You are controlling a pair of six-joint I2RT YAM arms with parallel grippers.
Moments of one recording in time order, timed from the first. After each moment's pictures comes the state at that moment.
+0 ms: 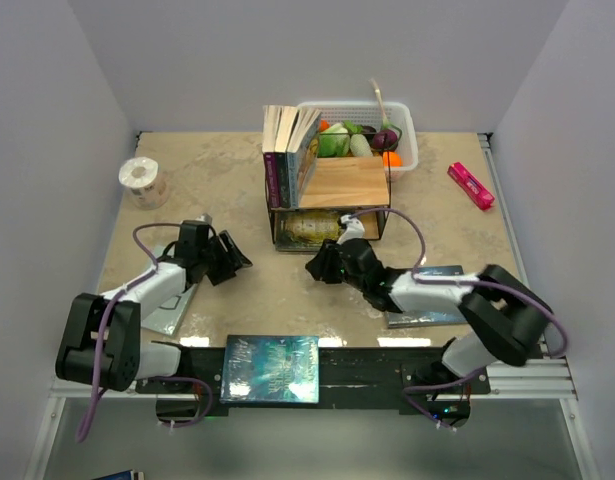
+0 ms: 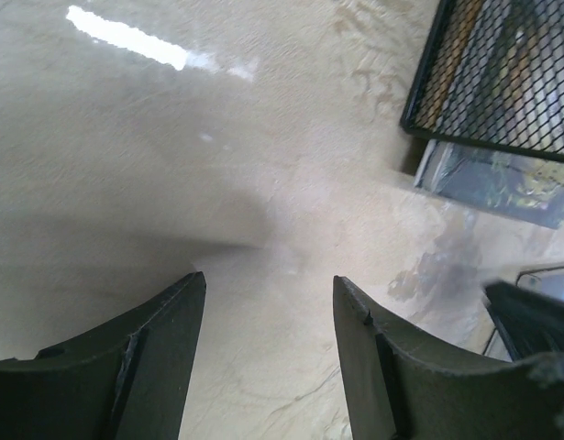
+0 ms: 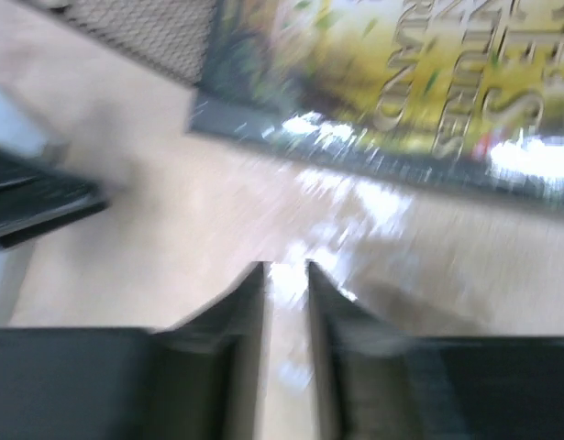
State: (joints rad) left arm -0.18 1.33 0.53 -0.08 0.24 -0.74; right arm 0.84 1.60 0.64 0.43 0.17 0.74
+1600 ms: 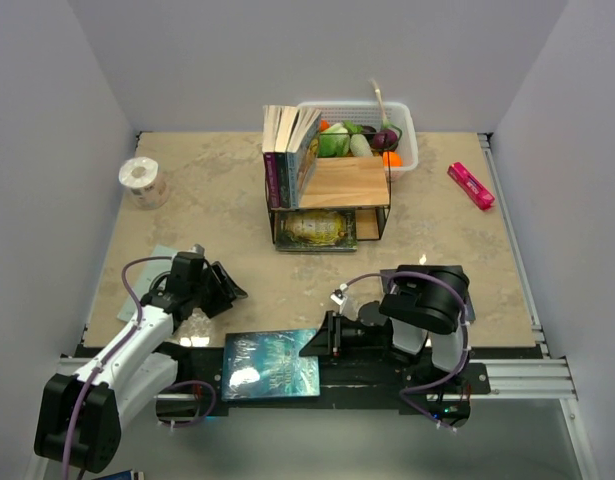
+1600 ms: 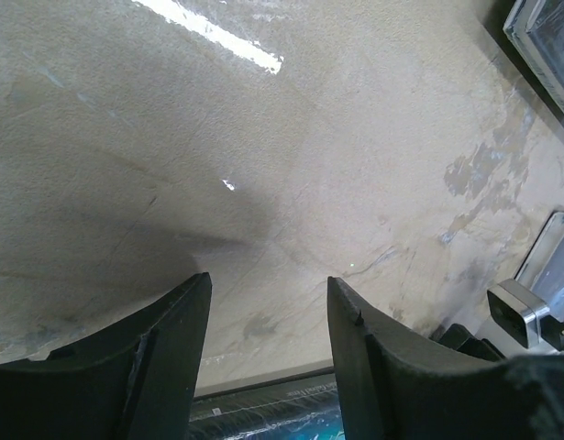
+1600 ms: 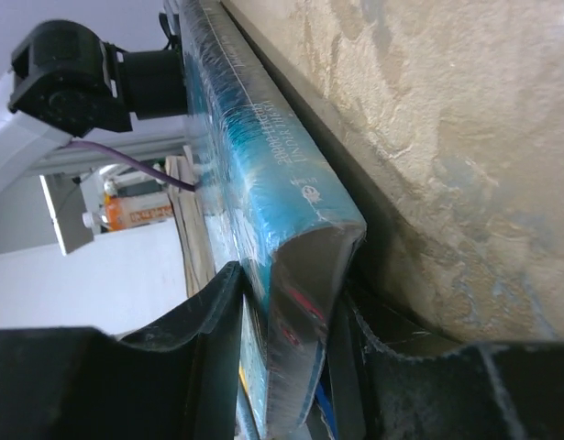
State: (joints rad) left arm -0.24 0.88 0.33 -0.39 0.19 -0.86; right arm 1.08 1.93 0.11 1.44 -0.40 1.32
